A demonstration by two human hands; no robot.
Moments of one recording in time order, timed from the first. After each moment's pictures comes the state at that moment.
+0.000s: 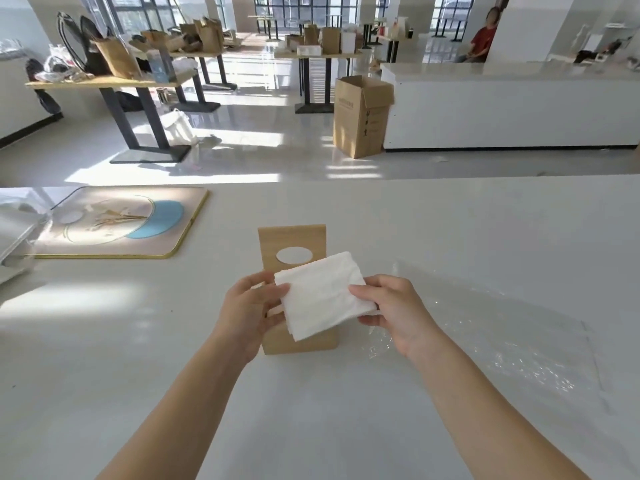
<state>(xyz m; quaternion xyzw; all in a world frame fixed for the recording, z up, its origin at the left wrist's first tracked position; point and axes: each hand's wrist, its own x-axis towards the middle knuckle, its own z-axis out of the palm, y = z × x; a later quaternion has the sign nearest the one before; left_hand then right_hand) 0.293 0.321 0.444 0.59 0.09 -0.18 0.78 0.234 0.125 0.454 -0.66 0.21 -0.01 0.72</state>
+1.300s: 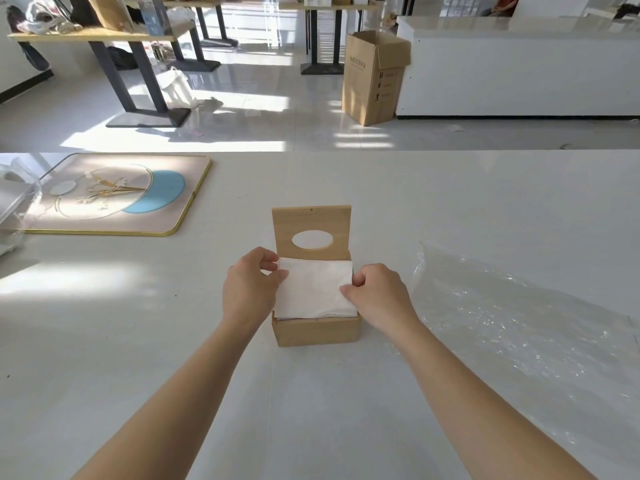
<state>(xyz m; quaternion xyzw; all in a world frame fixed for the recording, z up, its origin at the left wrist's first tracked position) 0.344 0.326 0.412 0.90 0.02 0.01 0.44 0.287 0.157 0.417 -0.91 0.18 0.01 0.37</state>
